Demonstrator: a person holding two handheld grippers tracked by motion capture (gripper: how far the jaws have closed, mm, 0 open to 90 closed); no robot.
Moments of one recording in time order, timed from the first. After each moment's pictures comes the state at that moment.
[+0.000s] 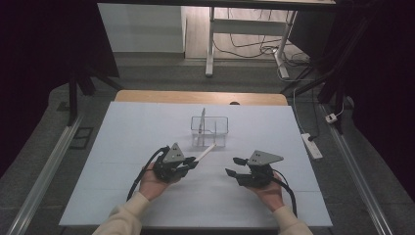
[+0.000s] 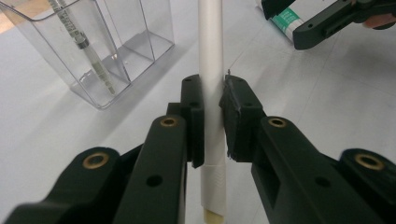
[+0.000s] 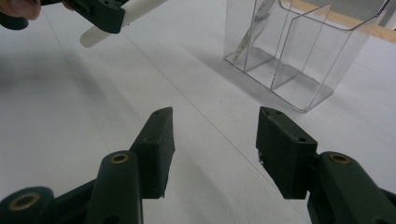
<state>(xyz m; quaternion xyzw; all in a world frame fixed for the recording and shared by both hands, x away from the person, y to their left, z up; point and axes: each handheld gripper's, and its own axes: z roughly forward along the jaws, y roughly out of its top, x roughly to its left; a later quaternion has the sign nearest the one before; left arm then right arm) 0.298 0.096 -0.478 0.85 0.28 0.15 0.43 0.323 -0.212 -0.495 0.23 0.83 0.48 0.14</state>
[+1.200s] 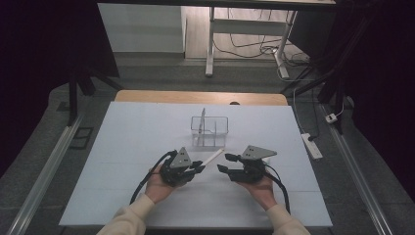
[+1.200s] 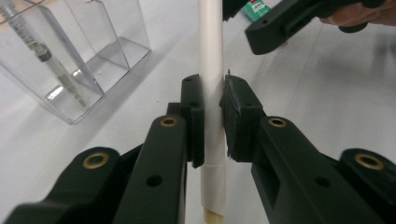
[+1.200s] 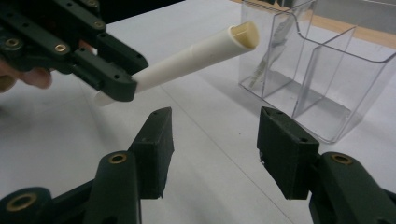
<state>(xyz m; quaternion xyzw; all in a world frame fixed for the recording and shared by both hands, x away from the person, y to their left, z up) 0.293 0.076 -0.484 0.85 0.25 0.14 0.43 0.331 -0.190 -0.489 0.25 0.82 0.51 0.11</state>
